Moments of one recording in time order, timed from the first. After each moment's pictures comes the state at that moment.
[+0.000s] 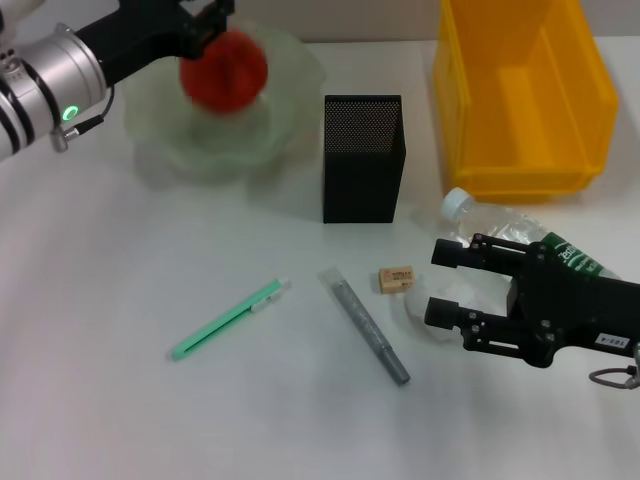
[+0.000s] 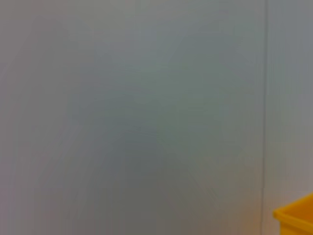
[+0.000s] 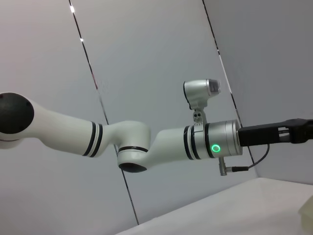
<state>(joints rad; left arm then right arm) -0.71 -2.08 0.77 0.43 1.47 0.96 -1.02 0.38 2.08 -0.76 -0.44 -1.78 -1.82 1.08</state>
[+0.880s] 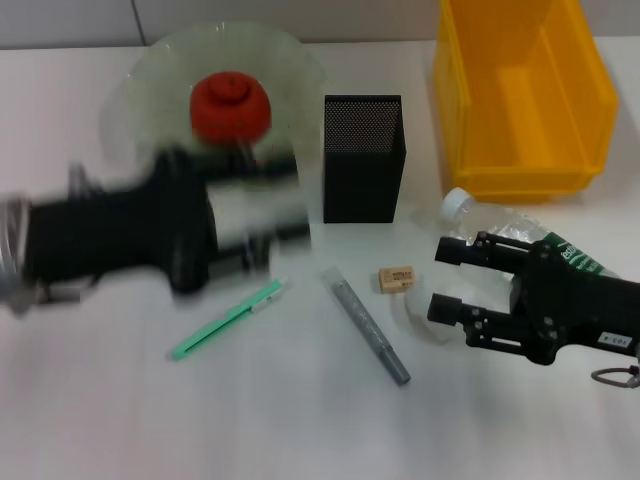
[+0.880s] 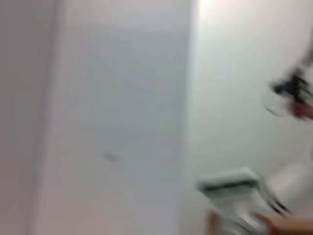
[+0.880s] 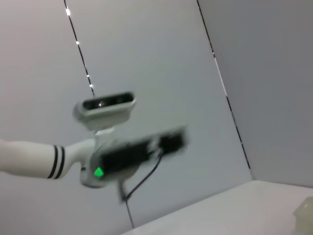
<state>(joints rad) -0.38 -2.06 1.04 0.74 1.48 1.83 -1.19 0.38 2.08 -0.74 -0.44 -1.78 -1.82 1.08</state>
